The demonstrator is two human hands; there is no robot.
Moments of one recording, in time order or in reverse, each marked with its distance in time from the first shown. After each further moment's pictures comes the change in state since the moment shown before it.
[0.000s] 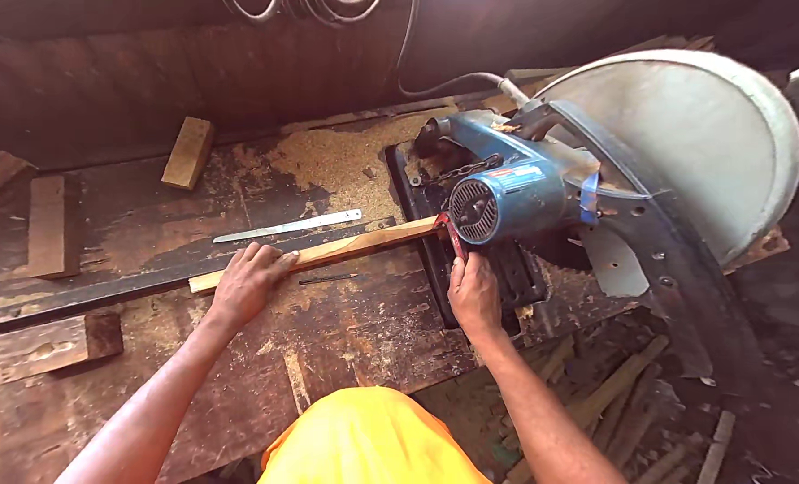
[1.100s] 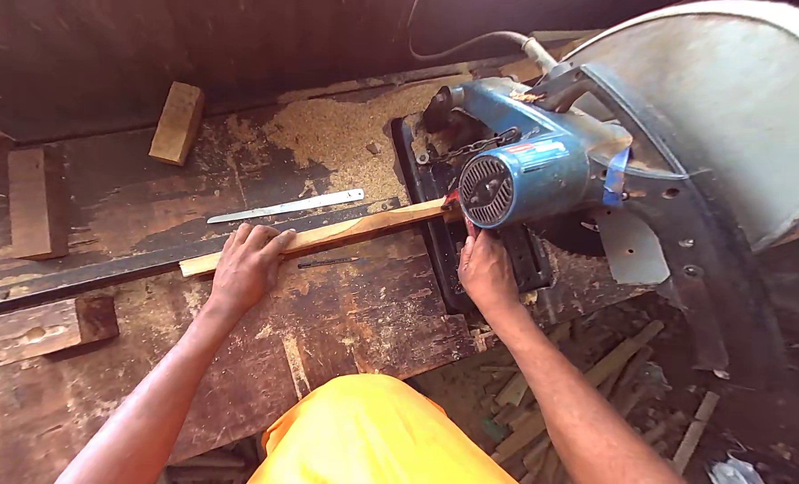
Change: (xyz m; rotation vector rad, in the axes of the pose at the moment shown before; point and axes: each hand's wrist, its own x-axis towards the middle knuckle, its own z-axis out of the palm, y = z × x) left_hand 0.000 0.008 0.003 -0.047 0.029 -0.121; right_hand 0.022 0.000 -0.012 -0.087 -0.178 0.048
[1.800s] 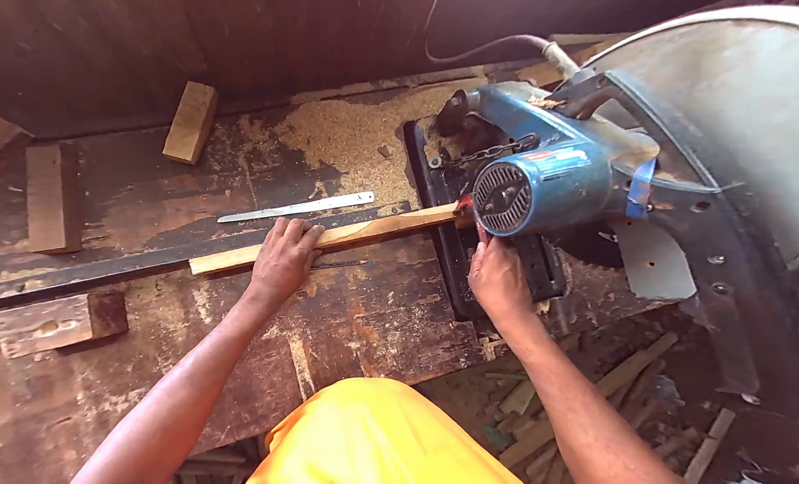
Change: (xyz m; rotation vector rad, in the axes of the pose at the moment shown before) left_hand 0.029 0.024 0.023 -0.040 0.034 0.006; right_hand 0.003 -0.007 -0.004 -0.022 -0.031 0.026
